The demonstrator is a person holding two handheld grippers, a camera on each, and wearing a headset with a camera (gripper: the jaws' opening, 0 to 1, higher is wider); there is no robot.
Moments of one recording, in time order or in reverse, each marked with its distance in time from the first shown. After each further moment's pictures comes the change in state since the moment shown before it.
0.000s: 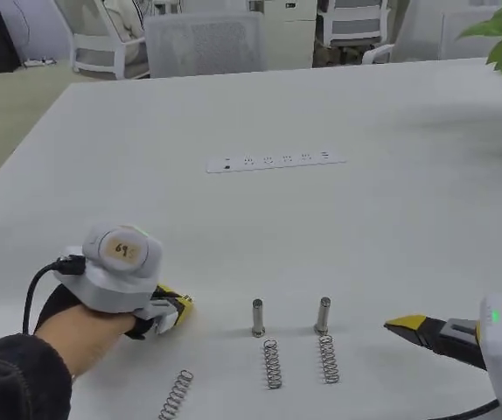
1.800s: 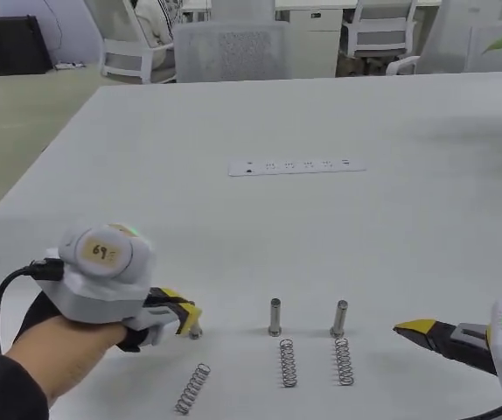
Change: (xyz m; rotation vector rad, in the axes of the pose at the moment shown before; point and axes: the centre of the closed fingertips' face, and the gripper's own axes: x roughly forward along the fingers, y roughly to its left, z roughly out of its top) left arm -0.048 -0.022 0.000 -0.035 -0.065 -0.032; right arm 0.004 0.004 0.006 -0.033 0.003 0.019
